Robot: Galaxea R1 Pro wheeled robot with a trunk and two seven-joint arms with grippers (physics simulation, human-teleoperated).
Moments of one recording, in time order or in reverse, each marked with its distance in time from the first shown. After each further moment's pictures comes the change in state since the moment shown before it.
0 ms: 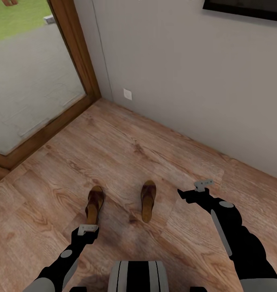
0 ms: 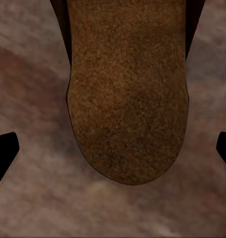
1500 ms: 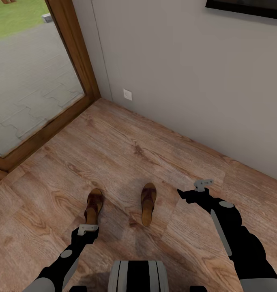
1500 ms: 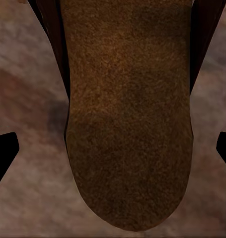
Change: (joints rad) left arm 0.000 0.000 0.000 0.000 0.000 0.000 0.000; right arm 0.000 0.001 0.000 0.001 0.000 0.000 0.000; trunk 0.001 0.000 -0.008
